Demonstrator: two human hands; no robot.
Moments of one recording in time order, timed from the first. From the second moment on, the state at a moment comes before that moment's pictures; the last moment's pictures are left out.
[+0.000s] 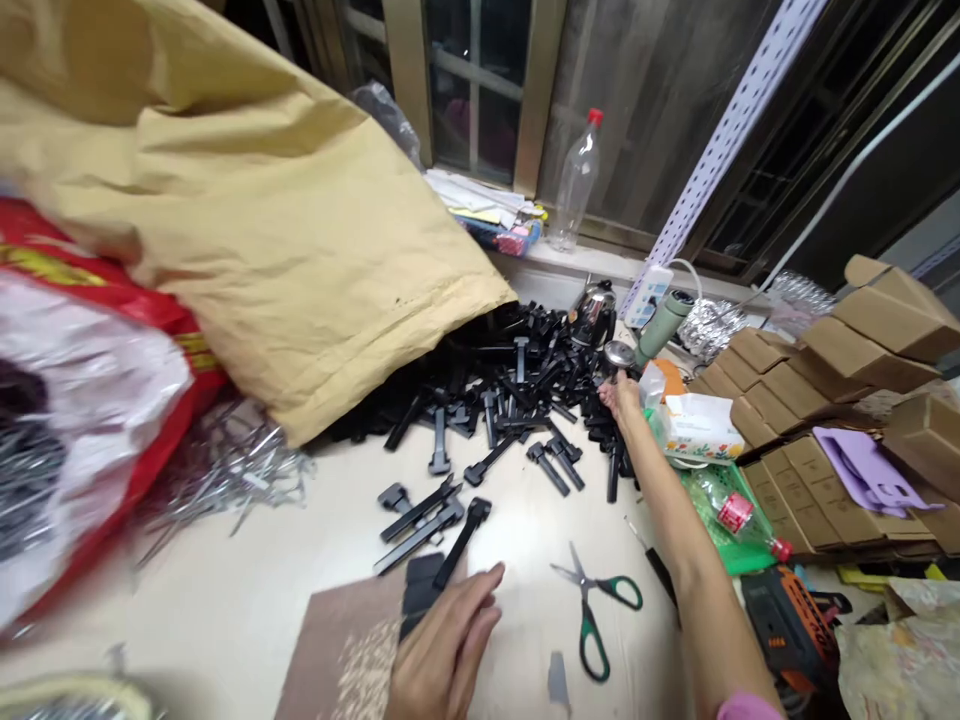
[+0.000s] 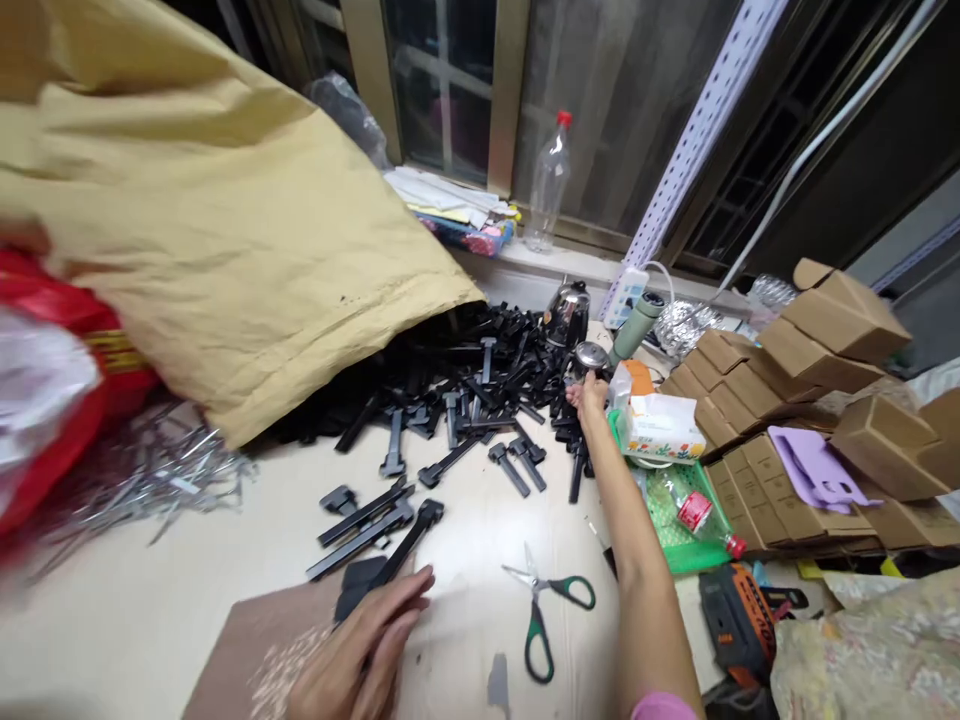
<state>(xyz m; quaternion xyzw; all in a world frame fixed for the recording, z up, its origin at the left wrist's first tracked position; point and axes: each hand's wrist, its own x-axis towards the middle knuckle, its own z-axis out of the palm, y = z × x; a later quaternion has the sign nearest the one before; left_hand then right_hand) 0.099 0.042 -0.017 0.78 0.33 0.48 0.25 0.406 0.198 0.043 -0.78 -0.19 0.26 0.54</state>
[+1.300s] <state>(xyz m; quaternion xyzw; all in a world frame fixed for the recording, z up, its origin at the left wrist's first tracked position) 0.092 0.069 0.025 0.42 0.37 0.46 0.69 0.221 0.038 0.019 -0.61 -0.47 0.36 0.53</state>
